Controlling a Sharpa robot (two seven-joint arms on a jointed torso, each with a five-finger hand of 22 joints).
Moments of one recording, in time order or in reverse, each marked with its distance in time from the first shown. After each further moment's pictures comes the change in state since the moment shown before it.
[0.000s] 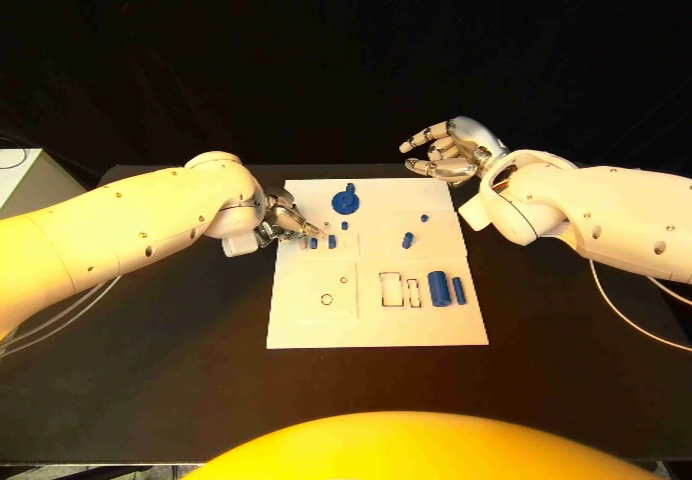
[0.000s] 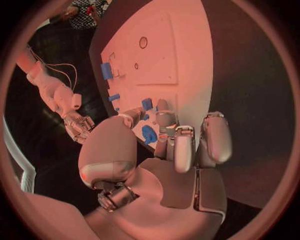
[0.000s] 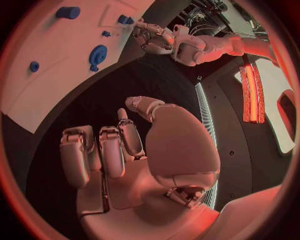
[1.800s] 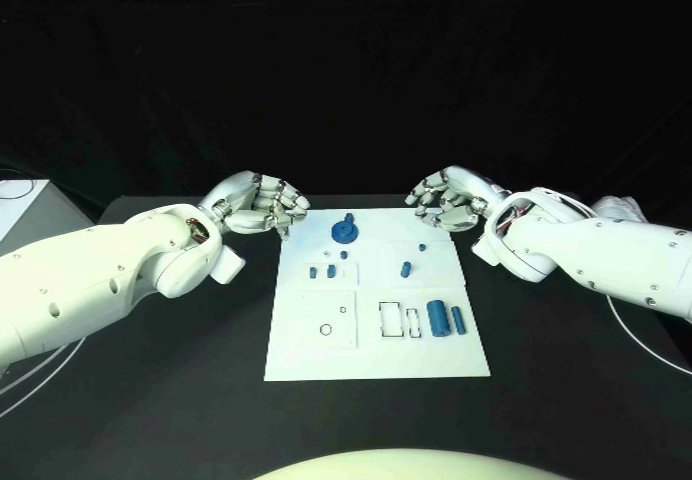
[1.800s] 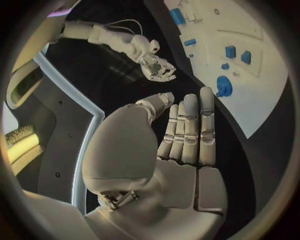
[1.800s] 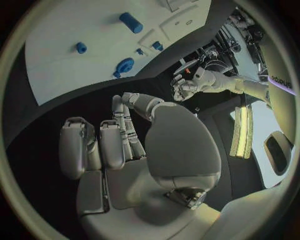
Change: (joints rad) left arm -0.058 -0.251 0.037 0.214 0.255 -0.427 0.795; left_hand 0.459 -0.007 0.080 -0.212 0.010 -0.192 0.132 -0.159 -0.247 -0.414 0.137 -0.577 -0.565 -0.373 0.109 -0.672 -0.595 0.095 -0.383 0.085 -0.607 -0.626; right arm -0.033 -0.023 0.000 -0.046 -0.386 0.011 0.006; right_hand 0.024 -0.024 0.032 -0.092 -0.115 0.093 -0.028 0.045 0.040 -0.293 -0.018 -1.003 -0.949 0.003 -0.011 -0.188 -0.024 0.031 0.002 -0.010 -0.212 -0.001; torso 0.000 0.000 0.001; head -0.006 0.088
